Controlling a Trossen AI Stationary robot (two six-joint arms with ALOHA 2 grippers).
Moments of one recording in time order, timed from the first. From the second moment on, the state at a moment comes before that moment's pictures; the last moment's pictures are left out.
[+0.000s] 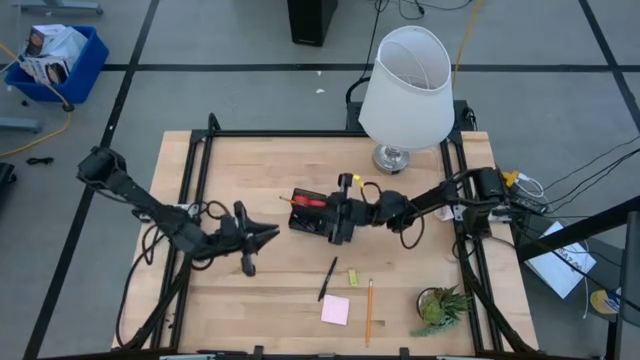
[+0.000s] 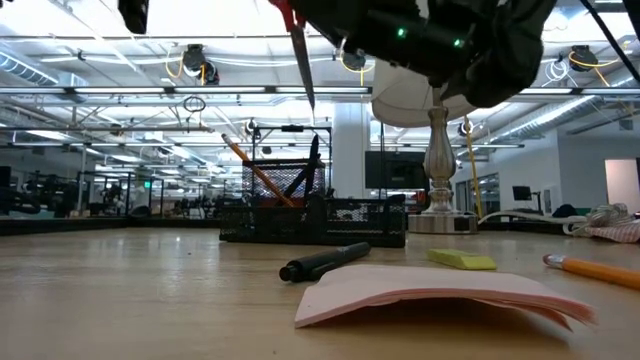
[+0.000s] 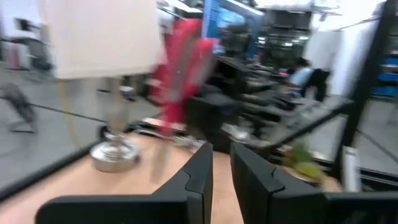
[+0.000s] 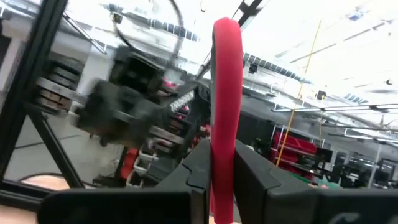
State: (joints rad) left arm -0.61 1.12 0.49 0.73 -0.83 -0.05; right arm 0.04 1.86 0.80 1.49 0.07 -0.35
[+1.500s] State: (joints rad) left arm -0.73 1.12 0.49 0.68 -0.73 -0.19; right arm -0.15 2.11 0.97 1.42 -0.03 -0.06
